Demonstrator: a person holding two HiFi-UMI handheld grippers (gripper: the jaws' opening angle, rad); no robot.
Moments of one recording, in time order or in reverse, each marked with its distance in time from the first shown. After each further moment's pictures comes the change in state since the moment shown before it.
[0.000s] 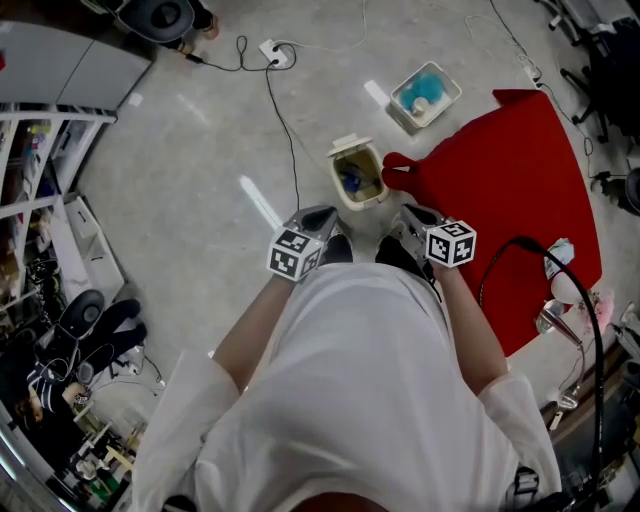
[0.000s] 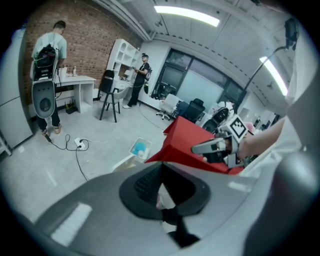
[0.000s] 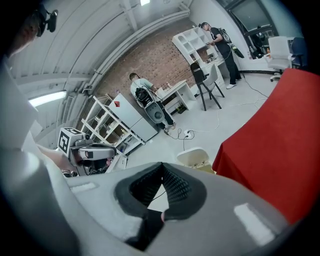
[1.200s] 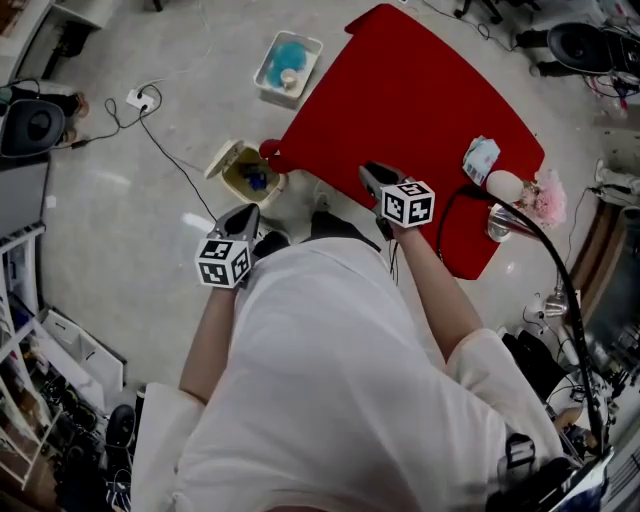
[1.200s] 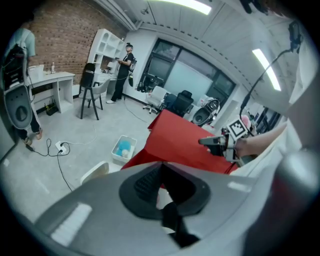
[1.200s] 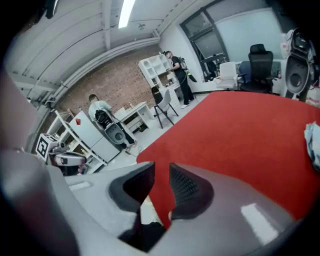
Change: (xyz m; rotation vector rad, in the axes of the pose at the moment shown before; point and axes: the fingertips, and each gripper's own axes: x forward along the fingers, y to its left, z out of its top) left arm 0.102 -0.092 0.030 0.080 0.094 -0.106; right arm -0.177 -0.176 -0.021 0.169 -0.211 -0.409
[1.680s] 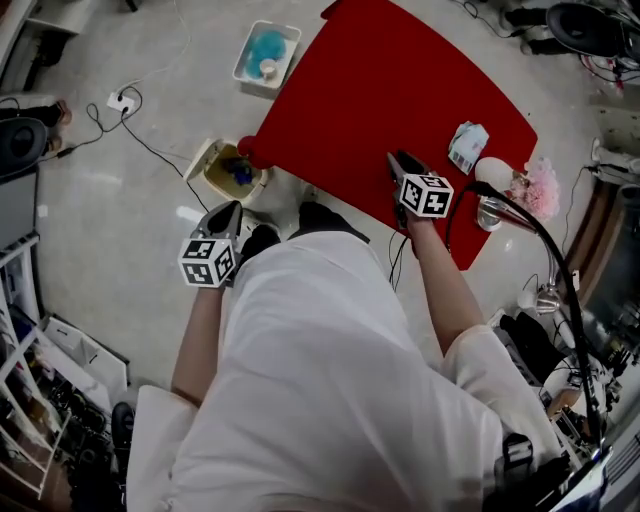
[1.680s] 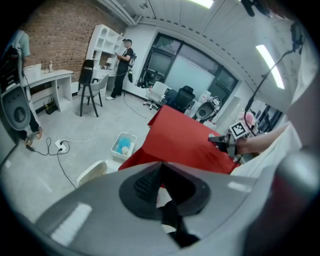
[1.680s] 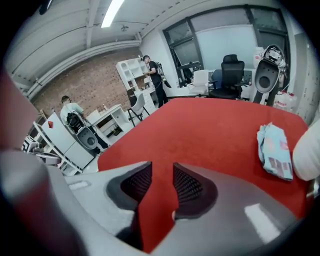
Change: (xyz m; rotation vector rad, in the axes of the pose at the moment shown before) left arm 0.030 -0.006 0.007 -0.003 0.055 0.015; right arm -0.057 -0.136 -0.004 0.084 -0.031 -0.274
